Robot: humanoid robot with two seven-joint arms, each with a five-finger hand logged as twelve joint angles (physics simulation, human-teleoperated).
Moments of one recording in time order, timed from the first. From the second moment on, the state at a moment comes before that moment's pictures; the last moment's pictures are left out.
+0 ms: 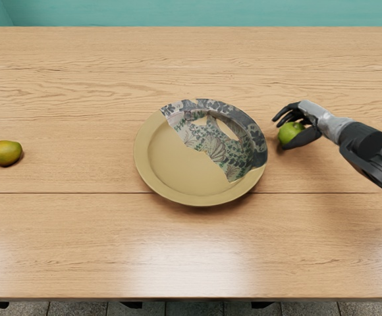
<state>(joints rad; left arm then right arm) -0.06 0.00 0.33 -0.14 0.32 0.09 0.19 0.87 -0.62 0.36 1.17 -0.89 -0.08 -0.15</state>
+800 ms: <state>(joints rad) -0.06 0.00 0.33 -0.14 0.32 0.09 0.19 0.96 -0.67 0.50 1.30 -0.75 0.16 -0.15</state>
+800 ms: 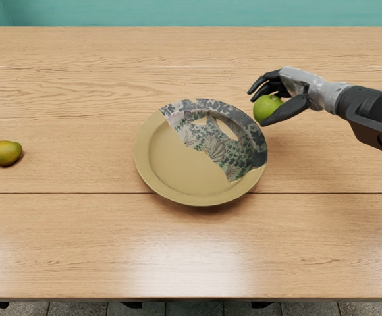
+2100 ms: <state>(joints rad) -0.06 0.00 0.33 -0.14 0.32 0.09 0.19 0.94 -0.47 0.42 1.29 -0.75 0.20 -0.16</state>
